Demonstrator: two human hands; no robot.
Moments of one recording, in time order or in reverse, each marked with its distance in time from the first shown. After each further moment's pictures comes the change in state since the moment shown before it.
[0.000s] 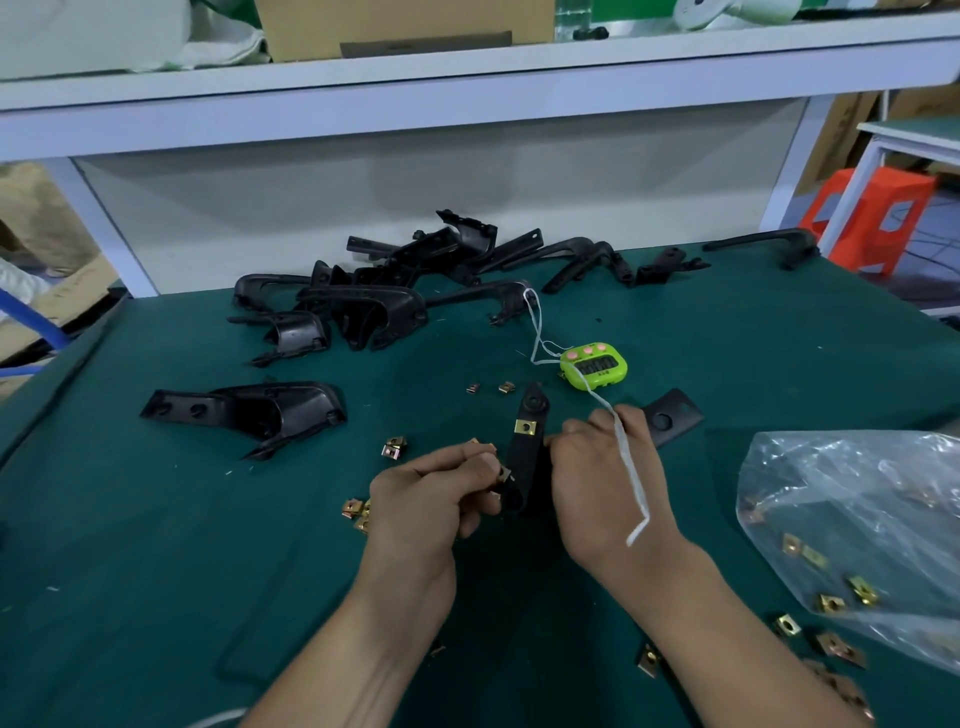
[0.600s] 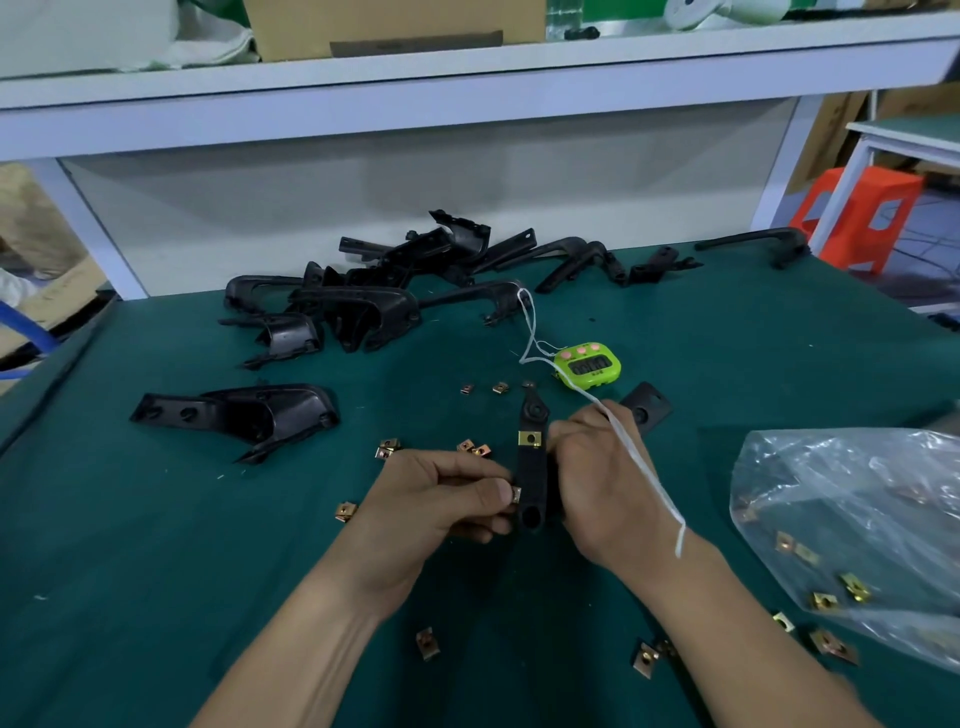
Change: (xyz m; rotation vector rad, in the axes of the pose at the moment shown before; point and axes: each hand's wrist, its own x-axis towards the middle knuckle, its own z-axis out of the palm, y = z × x) left_hand 0.005 0.018 -0.019 0.261 -0.464 -0.009; right_hand 0.001 0.012 0.005 0.371 0.237 -0.113
